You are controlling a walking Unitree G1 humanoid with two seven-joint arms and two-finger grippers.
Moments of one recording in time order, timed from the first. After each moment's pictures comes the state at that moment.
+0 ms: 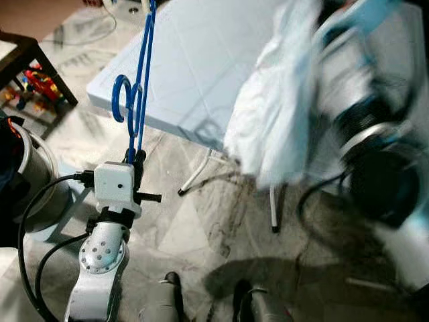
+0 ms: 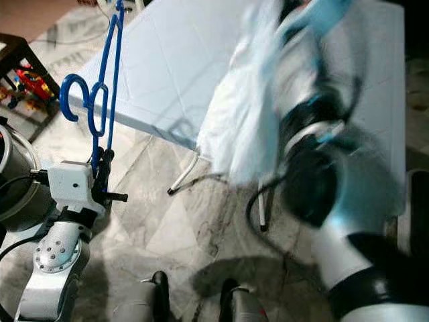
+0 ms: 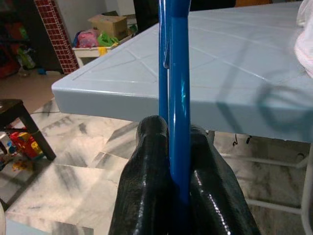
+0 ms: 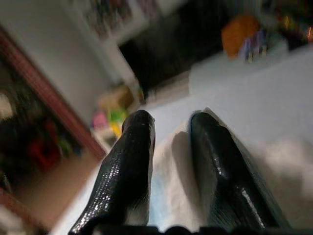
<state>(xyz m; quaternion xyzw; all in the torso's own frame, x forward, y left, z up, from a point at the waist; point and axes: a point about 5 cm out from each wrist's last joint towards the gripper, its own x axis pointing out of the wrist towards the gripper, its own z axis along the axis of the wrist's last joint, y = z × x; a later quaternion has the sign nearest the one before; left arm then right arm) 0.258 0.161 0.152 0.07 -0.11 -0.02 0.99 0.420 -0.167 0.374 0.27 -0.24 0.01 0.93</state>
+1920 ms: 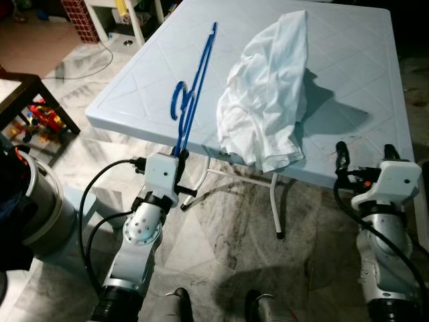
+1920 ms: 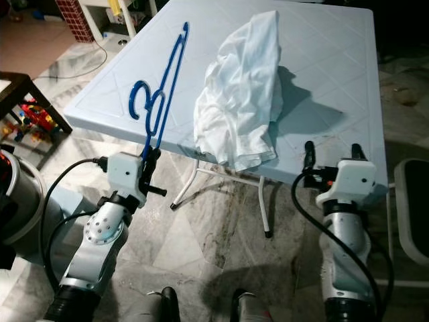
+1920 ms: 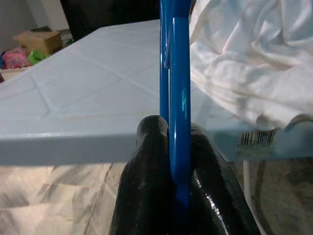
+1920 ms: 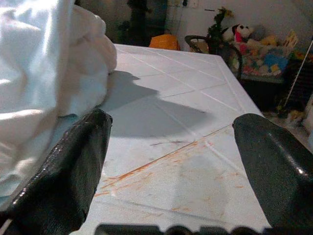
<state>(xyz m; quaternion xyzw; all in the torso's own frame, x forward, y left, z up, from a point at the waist) 0.304 0.110 0.131 0.06 -0.10 -0.13 0.99 0.288 -0.238 0.145 -0.05 -0.15 -0.08 0.99</state>
